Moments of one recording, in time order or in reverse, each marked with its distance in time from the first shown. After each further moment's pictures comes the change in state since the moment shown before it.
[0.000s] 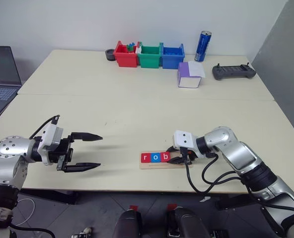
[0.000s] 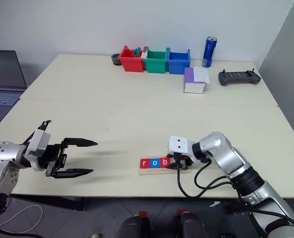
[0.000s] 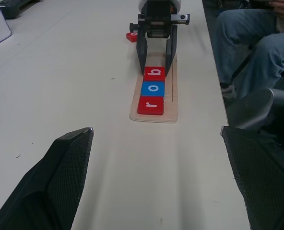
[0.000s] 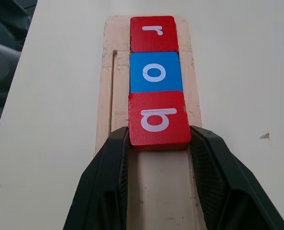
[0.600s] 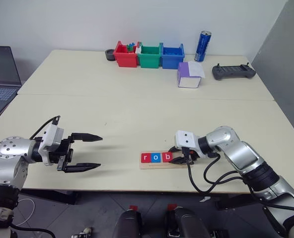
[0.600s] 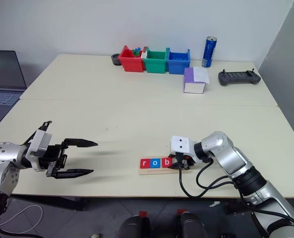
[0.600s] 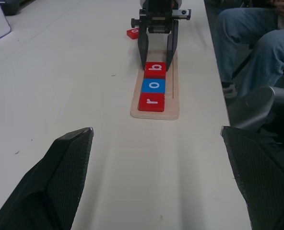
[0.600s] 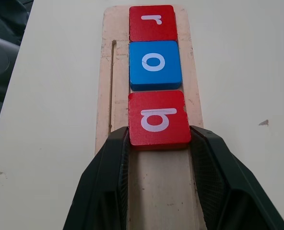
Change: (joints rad) left arm -0.001 -0.006 0.000 0.010 0.012 -0.002 0.000; right arm 0.000 -0.020 -0.001 -0.002 0.000 0.008 0.008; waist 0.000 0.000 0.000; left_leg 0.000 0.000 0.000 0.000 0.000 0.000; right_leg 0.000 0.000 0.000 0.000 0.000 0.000
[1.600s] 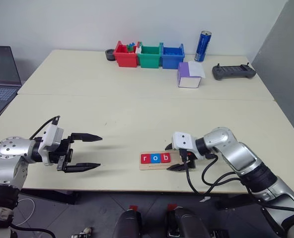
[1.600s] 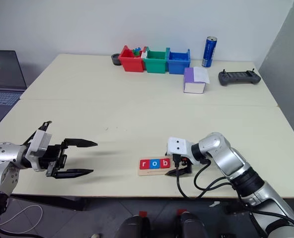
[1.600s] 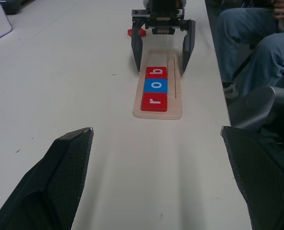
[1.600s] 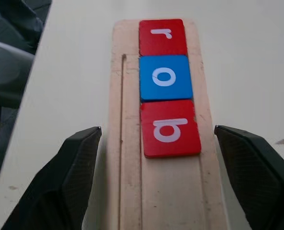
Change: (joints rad) left arm -0.007 0.000 -0.002 0.007 0.000 -0.001 0.000; right arm 0.017 0.007 -0.011 -0.058 0.042 0.044 0.009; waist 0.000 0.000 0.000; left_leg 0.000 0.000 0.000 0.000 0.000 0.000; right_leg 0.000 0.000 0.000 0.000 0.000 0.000
